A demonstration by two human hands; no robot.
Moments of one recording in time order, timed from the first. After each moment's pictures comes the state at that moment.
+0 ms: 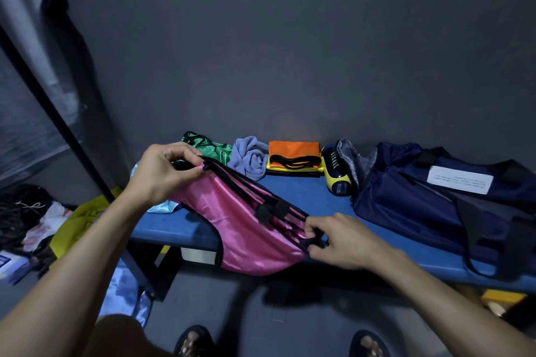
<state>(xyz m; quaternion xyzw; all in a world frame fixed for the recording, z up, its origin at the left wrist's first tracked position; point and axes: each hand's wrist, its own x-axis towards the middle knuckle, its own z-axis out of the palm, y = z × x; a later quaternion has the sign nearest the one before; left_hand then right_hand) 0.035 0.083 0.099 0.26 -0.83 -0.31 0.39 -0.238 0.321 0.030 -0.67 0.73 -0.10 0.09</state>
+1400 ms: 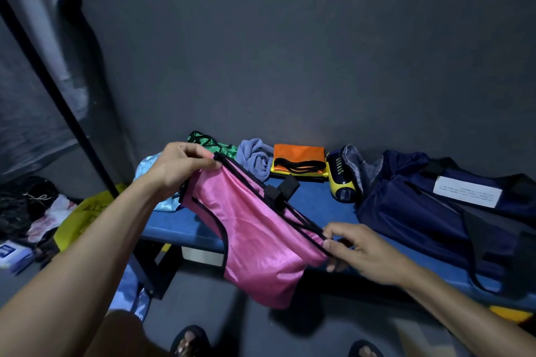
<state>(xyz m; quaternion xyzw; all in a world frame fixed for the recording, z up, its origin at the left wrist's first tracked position) 0.009 0.075 0.104 0.38 -0.68 -0.52 0.34 -0.257 0.348 0.025 -0.64 0.62 -0.34 0.30</state>
